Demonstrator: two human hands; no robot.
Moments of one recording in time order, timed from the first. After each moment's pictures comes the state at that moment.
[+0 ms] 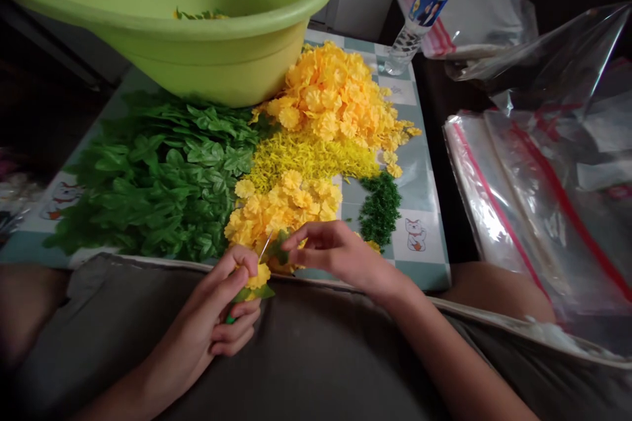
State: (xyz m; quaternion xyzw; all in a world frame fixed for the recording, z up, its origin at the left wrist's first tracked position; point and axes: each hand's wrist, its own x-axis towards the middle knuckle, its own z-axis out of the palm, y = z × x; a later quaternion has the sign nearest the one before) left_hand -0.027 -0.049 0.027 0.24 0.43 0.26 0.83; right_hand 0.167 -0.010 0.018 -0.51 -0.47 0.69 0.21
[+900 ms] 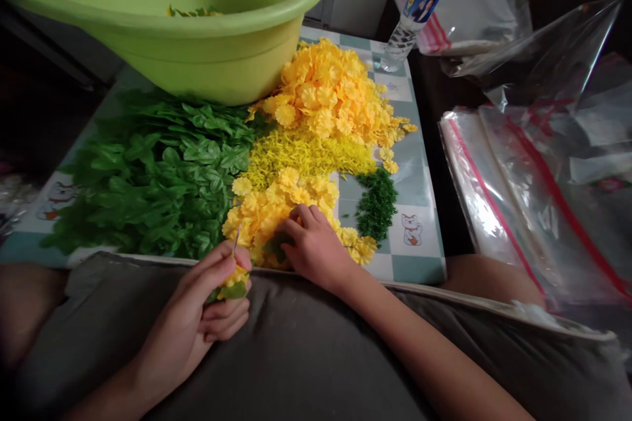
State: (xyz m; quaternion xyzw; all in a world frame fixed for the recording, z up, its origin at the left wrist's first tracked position) left_hand -0.031 -0.048 0.027 0.24 0.44 0.31 0.81; right_hand 0.145 -0.014 -0.029 -0.49 -0.82 0.23 0.18
